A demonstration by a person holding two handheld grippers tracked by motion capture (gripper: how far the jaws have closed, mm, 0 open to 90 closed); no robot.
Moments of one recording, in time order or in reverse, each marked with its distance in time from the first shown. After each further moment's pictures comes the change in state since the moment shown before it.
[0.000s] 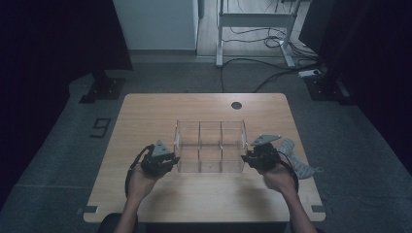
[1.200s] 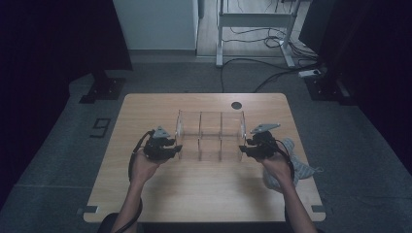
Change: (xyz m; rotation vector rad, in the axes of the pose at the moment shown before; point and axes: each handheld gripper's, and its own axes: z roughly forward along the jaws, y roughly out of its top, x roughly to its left) left arm 0.035 0.022 0.022 -0.010 -0.025 -0.073; right arm -0.028 0.019 0.016 -0.024 0.006 0.036
